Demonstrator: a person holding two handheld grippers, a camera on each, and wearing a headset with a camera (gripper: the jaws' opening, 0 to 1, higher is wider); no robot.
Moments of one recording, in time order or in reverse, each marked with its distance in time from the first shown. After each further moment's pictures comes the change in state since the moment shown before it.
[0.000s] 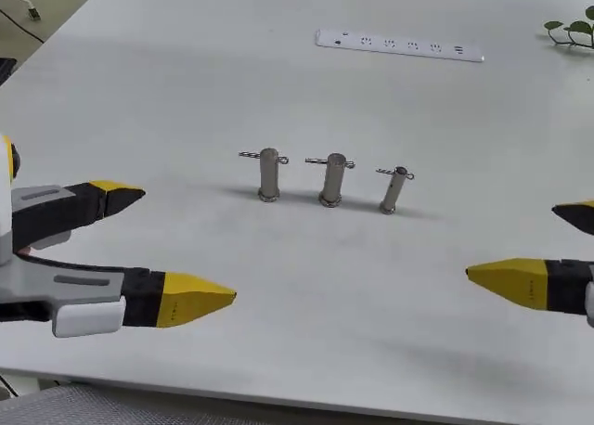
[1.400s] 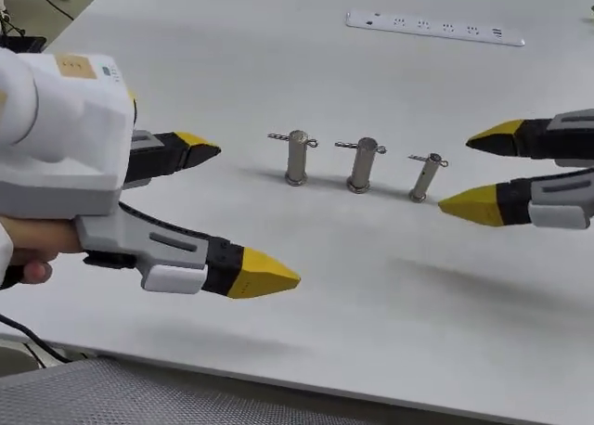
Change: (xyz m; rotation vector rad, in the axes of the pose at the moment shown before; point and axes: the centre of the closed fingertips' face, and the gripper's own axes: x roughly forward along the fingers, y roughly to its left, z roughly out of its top) left arm 0.033 -0.010 0.012 0.199 0.070 -0.075; right arm 0.068 0.015 0.033 -0.447 0.080 0.254
